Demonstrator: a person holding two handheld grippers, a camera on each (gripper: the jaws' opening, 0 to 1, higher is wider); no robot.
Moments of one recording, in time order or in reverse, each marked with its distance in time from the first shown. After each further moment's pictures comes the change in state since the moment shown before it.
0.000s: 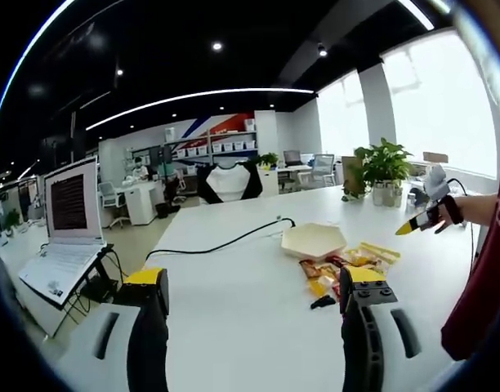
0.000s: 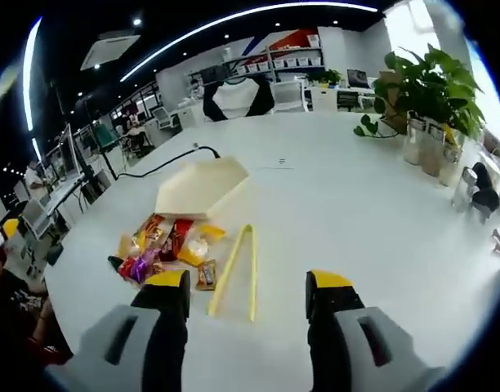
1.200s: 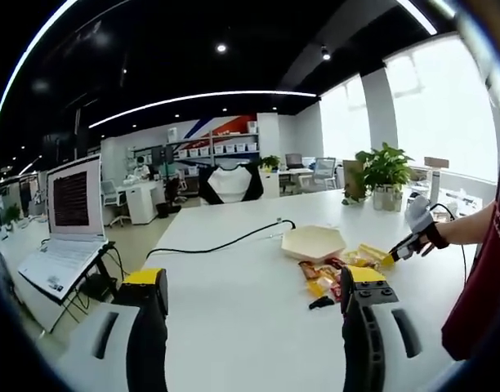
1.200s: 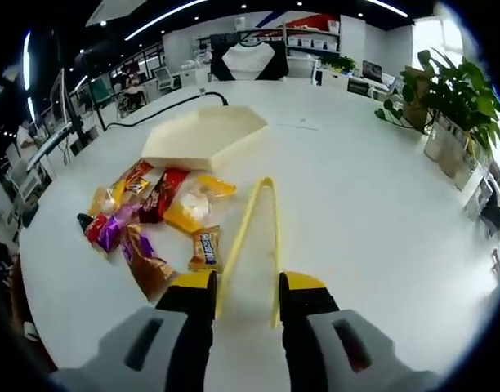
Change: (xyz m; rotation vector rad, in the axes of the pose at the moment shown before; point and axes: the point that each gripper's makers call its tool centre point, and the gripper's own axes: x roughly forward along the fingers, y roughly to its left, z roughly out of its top) left arm -0.007 0.000 0.001 -0.021 -0.011 0.006; right arm 0.054 0.011 -0.044 -0.105 0.152 -0.057
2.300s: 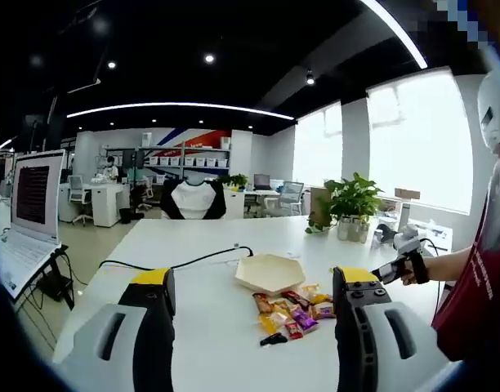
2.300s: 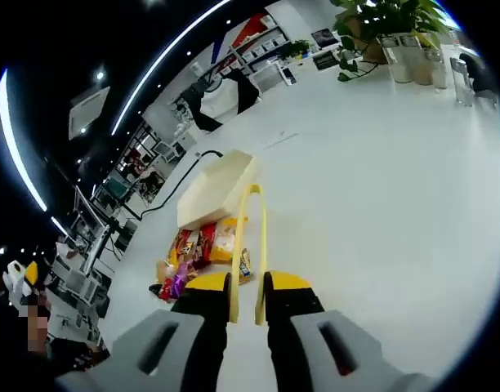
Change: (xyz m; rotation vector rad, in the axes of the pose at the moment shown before) left arm 0.034 -0.059 0.035 -0.170 -0.116 -0.268; right arm -0.059 0.006 0.018 0.464 -0.222 0.271
